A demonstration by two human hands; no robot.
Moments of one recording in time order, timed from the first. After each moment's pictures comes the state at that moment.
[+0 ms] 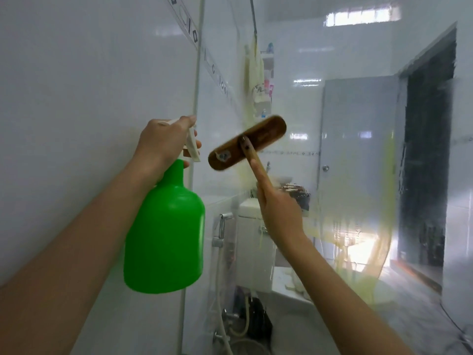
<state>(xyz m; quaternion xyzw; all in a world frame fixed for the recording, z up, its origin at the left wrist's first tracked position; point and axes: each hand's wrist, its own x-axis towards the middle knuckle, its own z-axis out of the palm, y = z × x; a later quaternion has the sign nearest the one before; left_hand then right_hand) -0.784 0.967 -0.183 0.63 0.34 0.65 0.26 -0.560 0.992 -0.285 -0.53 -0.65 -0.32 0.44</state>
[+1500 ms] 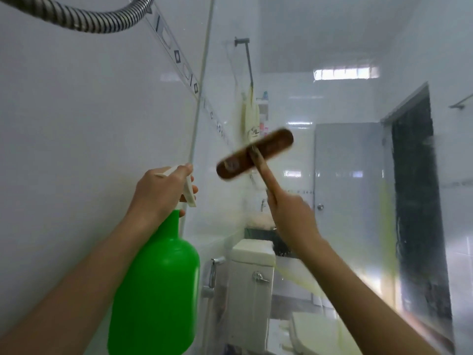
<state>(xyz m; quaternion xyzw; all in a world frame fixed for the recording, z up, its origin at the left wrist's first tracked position) -0.777 0.979 -0.184 0.60 0.32 0.68 0.27 -0.543 0.975 -0.194 -0.57 -0.62 -0.39 0.37</state>
